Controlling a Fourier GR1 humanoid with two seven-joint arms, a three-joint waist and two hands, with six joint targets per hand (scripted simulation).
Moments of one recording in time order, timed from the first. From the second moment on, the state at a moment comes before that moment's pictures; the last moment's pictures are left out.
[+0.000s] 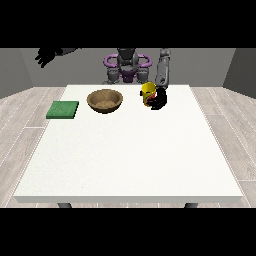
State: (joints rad) left arm -0.45 0.09 0.14 -0.69 -0.14 0.32 -0.64; right arm -0.18 -0.35 -0.37 -1.54 -0.42 0.28 0.06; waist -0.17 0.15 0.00
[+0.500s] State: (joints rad) left arm -0.58 0.07 -0.15 -0.64 -0.57 0.61 -0.26; right arm -0.17 -0.38 -0.39 -1.37 -0.41 0.32 0.07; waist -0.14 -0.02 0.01
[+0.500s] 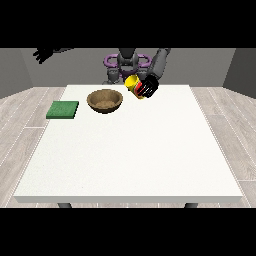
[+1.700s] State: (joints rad) left arm -1.03 0.00 -0.66 -0.50 -1.27 0.25 0.59; right arm -0.26 -0.37 -0.37 -1.14 -0.37 0.37 -0.01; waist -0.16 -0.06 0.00
